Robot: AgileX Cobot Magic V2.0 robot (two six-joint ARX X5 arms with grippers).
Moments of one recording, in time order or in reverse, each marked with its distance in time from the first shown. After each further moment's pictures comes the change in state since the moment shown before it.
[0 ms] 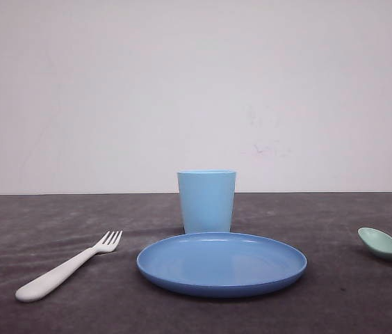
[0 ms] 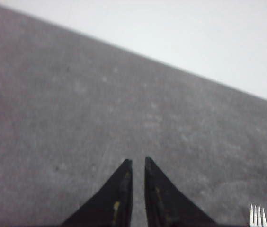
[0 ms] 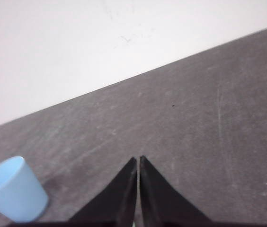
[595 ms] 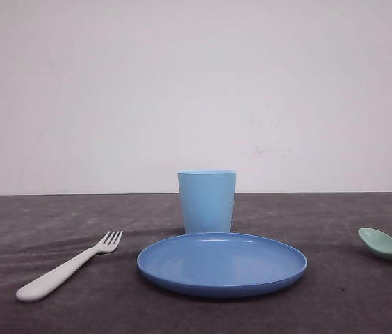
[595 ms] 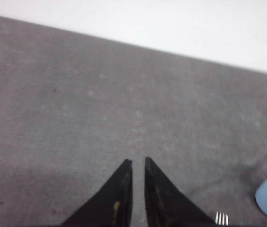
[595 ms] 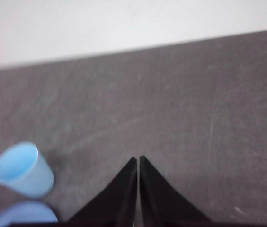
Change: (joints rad) left arm -0.035 0.623 0.697 -0.298 0.050 0.163; right arm 0.048 0.594 0.711 -0.466 0.000 -0.283
